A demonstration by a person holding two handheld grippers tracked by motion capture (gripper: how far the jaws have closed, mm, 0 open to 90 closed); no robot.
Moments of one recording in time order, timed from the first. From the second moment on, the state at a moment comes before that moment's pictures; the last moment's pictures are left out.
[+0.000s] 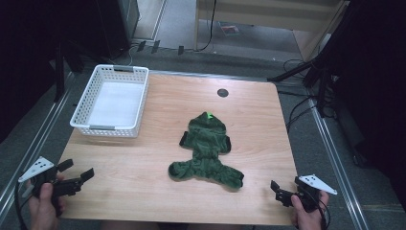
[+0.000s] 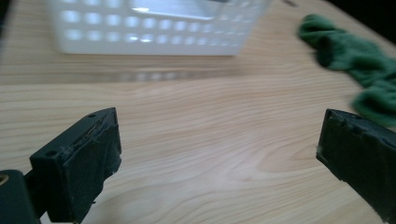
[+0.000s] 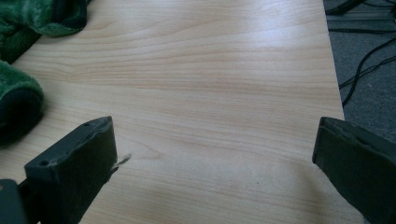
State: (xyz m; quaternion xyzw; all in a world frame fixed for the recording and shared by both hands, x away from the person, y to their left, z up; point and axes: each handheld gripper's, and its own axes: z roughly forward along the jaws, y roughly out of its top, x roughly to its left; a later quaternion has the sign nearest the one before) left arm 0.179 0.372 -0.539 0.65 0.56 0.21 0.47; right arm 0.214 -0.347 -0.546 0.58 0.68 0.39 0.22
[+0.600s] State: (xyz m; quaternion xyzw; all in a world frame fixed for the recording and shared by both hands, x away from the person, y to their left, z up) left arm 0.179 0.398 -0.554 0.63 0.60 0.24 0.42; right arm 0.216 -0.350 -0.549 0.58 0.68 0.39 0.21
